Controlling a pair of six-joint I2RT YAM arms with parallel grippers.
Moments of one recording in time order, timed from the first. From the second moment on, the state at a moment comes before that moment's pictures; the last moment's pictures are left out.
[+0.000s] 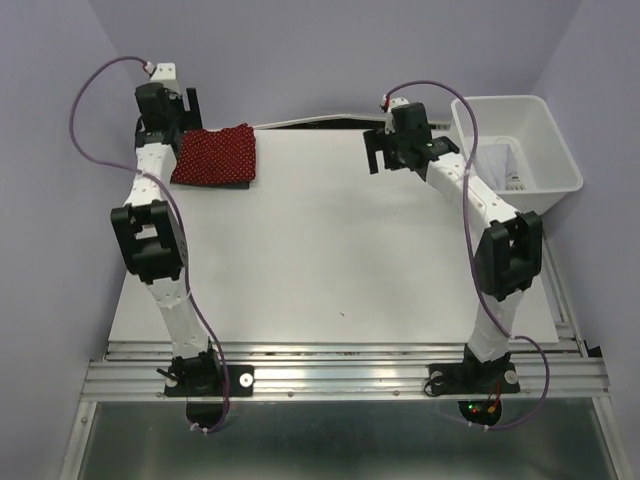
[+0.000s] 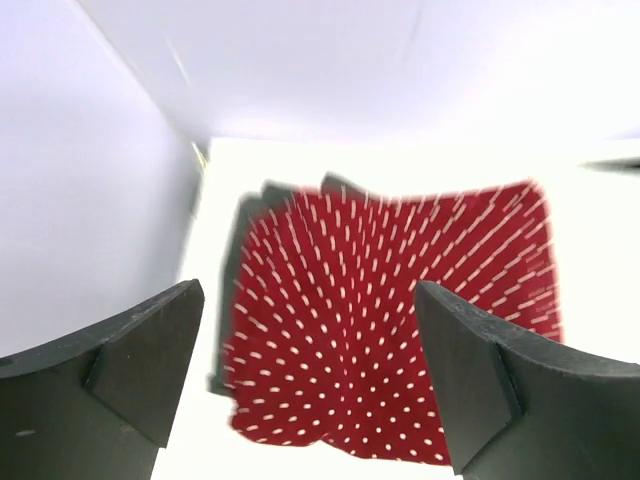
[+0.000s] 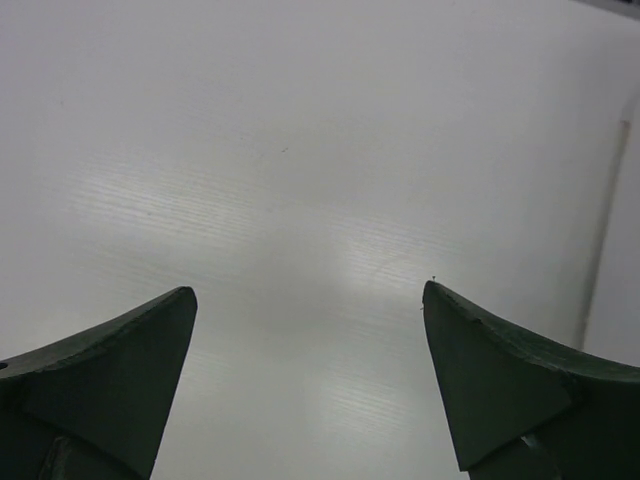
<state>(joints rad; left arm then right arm) 0.16 2.17 1.94 -0.15 0.01 0.05 0.37 1.96 1.81 -0.54 0.11 0.07</state>
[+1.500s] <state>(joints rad) -0.10 1.44 1.41 -0.41 0.29 0.00 -0.22 2.31 2.09 -0.52 0.05 0.07</state>
